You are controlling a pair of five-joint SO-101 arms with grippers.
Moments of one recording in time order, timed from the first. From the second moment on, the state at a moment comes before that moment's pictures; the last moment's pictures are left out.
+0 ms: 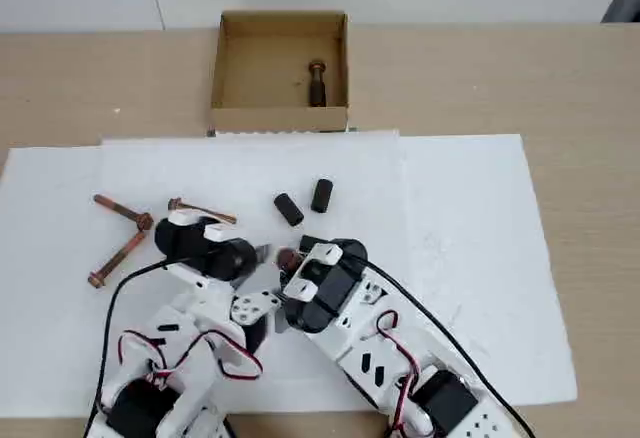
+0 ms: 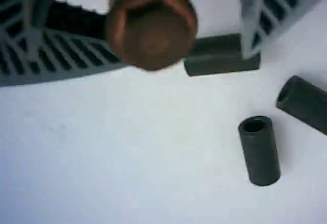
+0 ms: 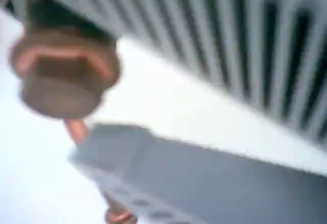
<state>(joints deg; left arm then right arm) 25.3 -103.5 80.6 62.5 15.3 -45.5 -102.8 89.7 40.8 5.8</state>
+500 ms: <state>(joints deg) 24.6 -103.5 71.0 65.3 14.5 -45.7 -102.9 89.6 40.8 5.8</state>
